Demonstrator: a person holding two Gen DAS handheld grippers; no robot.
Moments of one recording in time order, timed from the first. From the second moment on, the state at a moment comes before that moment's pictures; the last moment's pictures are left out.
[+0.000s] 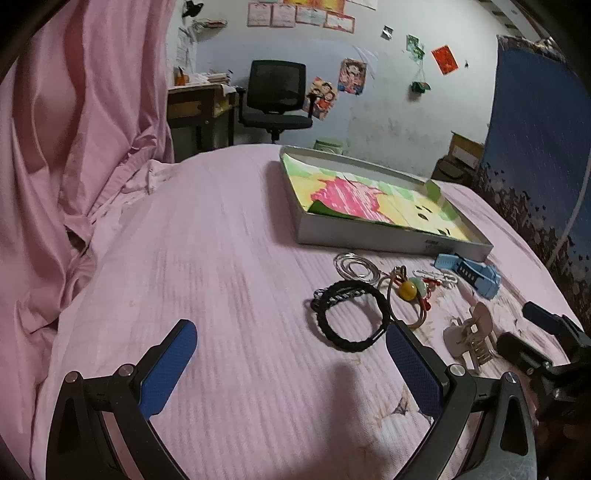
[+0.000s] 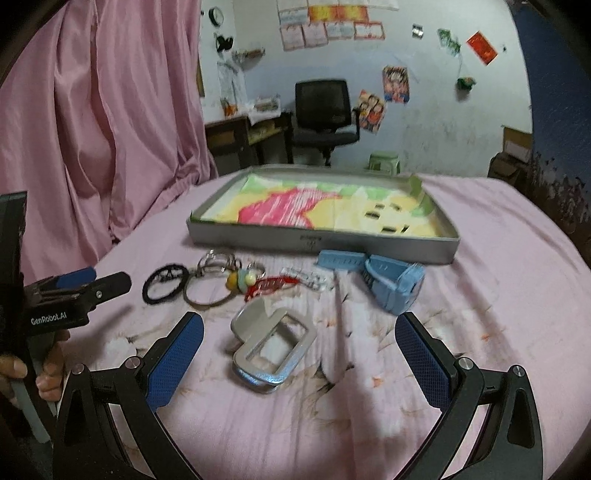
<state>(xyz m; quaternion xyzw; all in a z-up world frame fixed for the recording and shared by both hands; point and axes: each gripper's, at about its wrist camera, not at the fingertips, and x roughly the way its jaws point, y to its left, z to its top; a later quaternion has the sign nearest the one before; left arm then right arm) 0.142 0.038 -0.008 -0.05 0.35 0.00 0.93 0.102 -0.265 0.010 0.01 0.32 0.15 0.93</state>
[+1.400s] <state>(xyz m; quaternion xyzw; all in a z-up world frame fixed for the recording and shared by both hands) 0.160 0.038 -0.024 -0.13 0.40 -0.10 0.90 0.122 -0.256 -0.024 0.03 0.38 0.19 0.91</state>
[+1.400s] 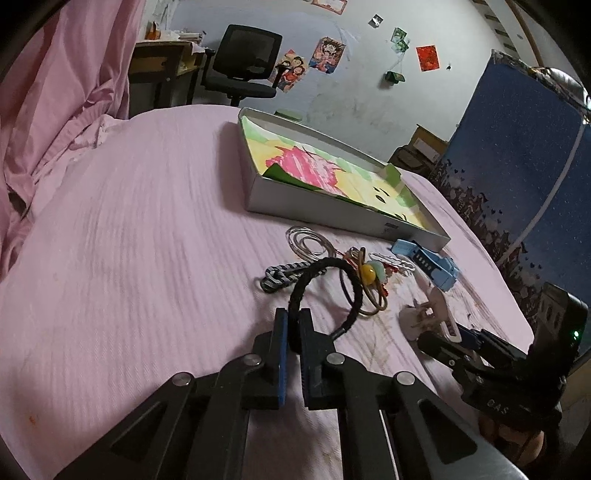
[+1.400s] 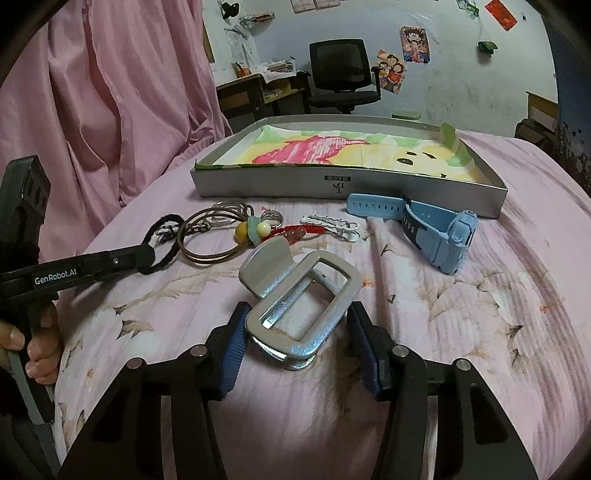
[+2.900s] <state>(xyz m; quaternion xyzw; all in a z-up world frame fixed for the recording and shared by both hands) 0.193 0.022 0.062 -0.09 0.31 -0.10 0.94 0.147 -0.278 0.037 0.08 0.29 0.24 0.92</state>
